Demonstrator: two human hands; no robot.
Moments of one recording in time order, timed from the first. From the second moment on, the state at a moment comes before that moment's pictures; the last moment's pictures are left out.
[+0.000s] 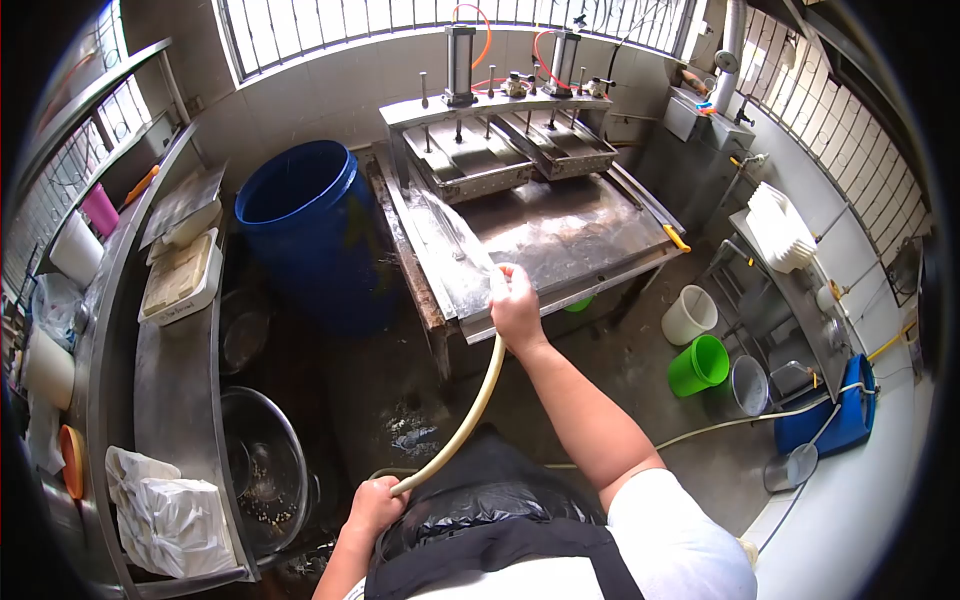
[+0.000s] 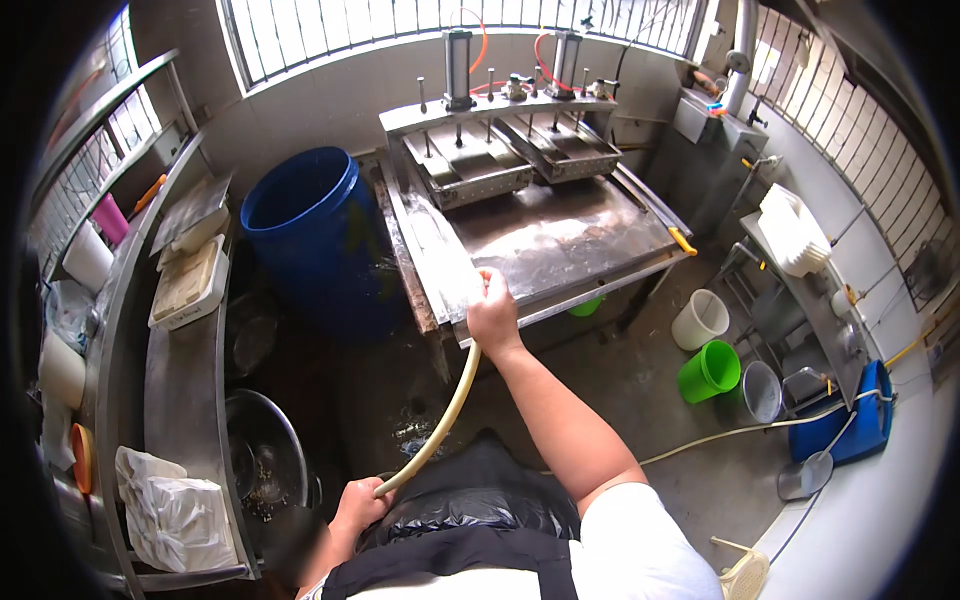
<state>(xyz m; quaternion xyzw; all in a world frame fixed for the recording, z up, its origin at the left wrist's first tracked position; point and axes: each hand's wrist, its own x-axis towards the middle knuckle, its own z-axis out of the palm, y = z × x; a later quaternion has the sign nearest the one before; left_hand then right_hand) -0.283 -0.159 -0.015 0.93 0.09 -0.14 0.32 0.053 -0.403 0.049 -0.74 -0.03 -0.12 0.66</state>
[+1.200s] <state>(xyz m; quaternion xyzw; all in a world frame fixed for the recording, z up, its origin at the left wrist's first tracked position) -0.233 -0.315 0.024 0.94 -0.06 -0.14 0.29 0.046 -0.606 0.106 -0.66 0.01 0.04 0.75</state>
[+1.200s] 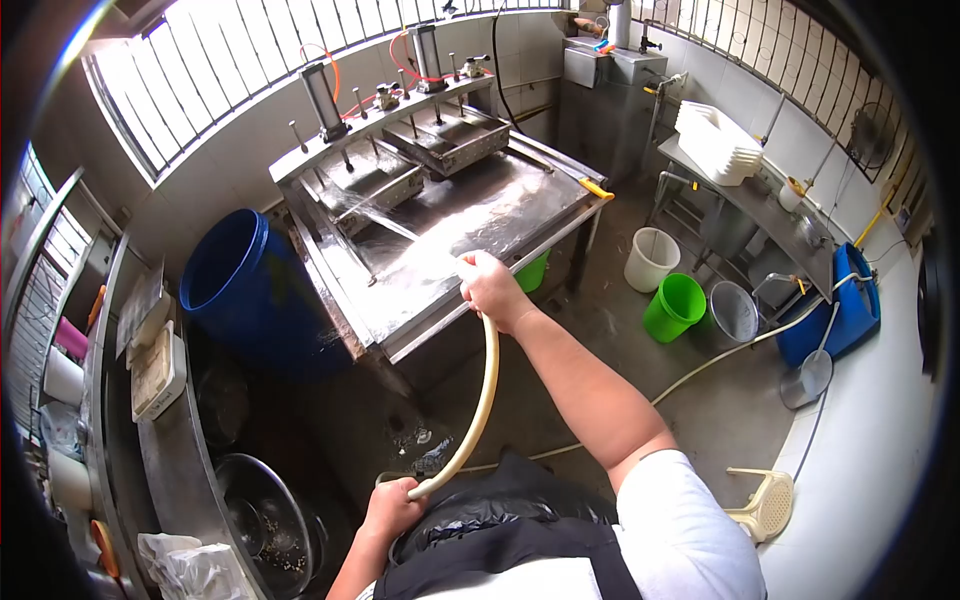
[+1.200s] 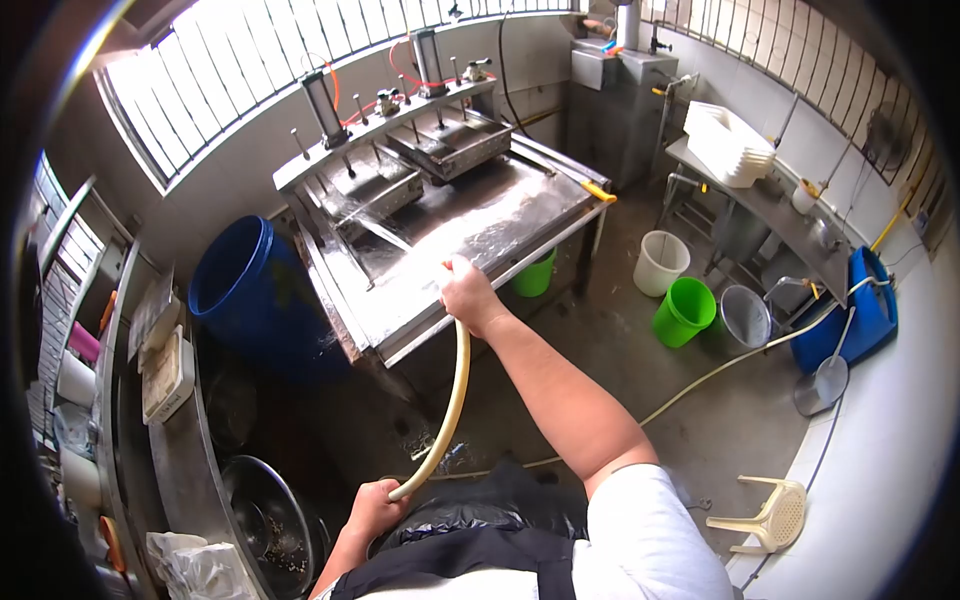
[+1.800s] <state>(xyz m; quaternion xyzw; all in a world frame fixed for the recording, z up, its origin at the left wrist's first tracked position) -0.176 -0.485 0.045 0.94 -0.11 -0.15 0.28 0.063 -0.810 0.116 -0.68 0.09 -0.08 0.72</state>
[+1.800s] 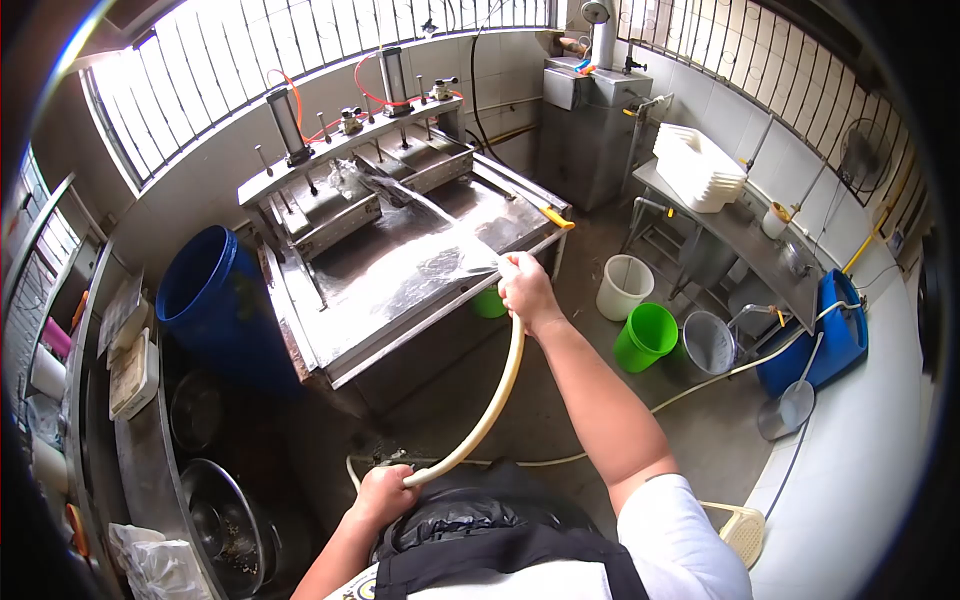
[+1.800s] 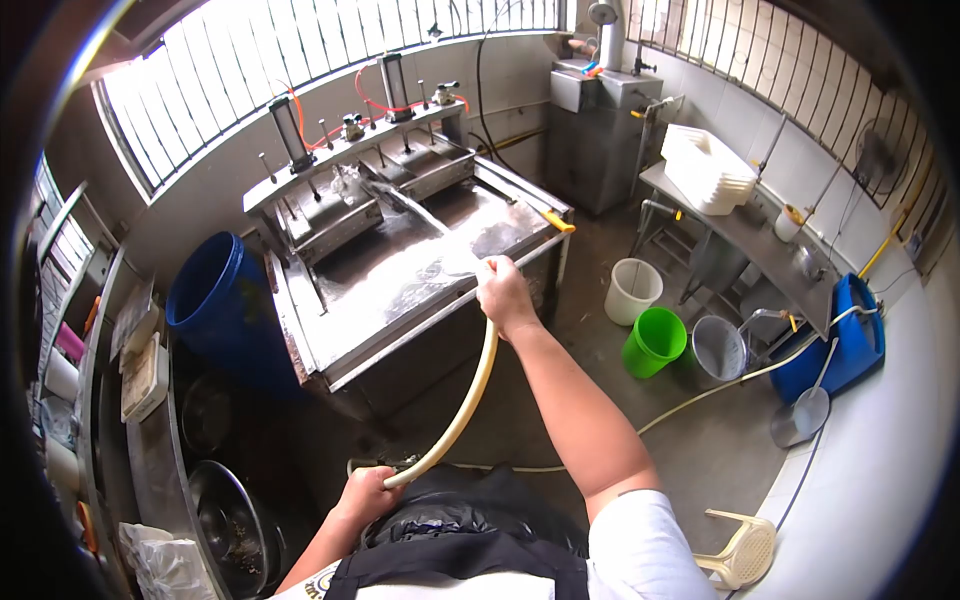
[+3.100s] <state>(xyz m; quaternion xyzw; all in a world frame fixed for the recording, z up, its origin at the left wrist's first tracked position) -0.011 -0.765 0.025 0.95 0.03 -0.16 0.25 0.290 -1.035 0.031 -0.64 0.09 0.17 0.75</state>
